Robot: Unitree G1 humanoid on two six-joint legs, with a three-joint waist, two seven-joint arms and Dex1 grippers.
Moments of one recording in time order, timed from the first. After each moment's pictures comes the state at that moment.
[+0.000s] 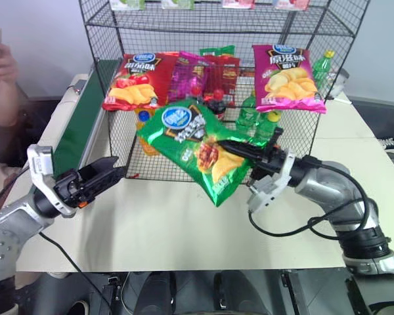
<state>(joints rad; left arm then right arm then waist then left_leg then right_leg) -0.01 0.70 0.44 -0.28 -1.04 0.68 -0.87 -0.41 -0.59 0.02 -0.17 -0.59 -0.79 0.40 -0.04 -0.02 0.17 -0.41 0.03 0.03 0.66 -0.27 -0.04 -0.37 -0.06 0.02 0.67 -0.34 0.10</state>
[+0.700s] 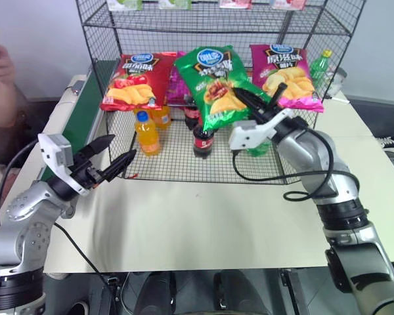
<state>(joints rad) -0.10 0.59 0.37 -0.29 -0.74 0.40 -0.75 -0.69 -0.53 0.14 0.03 -0.86 -0.26 0.30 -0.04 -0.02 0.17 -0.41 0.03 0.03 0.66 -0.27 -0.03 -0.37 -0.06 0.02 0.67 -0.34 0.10</state>
